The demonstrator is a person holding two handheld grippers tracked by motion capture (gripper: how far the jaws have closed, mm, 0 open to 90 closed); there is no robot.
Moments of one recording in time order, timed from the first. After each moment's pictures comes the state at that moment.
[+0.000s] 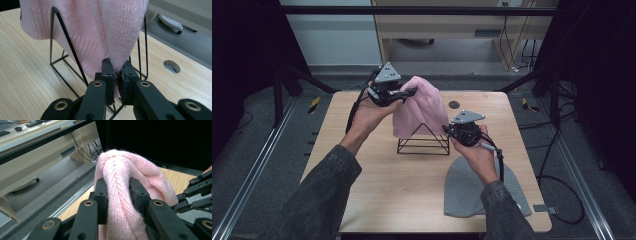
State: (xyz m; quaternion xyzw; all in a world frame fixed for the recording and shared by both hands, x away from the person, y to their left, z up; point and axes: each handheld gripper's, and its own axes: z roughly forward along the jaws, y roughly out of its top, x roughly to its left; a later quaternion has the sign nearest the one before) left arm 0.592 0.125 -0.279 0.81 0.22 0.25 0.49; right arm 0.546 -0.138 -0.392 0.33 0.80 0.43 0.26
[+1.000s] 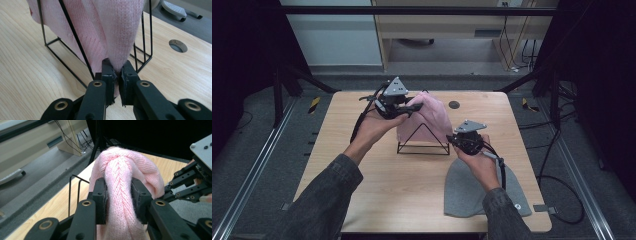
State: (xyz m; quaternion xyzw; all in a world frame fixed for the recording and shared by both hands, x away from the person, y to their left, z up) left arm 0.581 0.114 -0.307 0.83 0.20 0.21 0.47; right arm 0.542 -0.150 -0.427 0.35 0.81 0.41 0.24
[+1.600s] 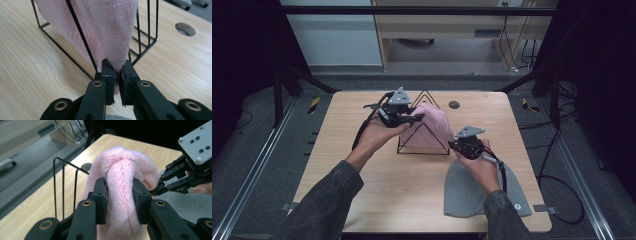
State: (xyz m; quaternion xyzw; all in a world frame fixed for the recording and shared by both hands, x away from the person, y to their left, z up) left arm 0.573 0.107 -0.331 0.85 0.21 0.18 0.44; right arm 0.542 -0.156 -0.451 0.36 0.82 0.38 0.23
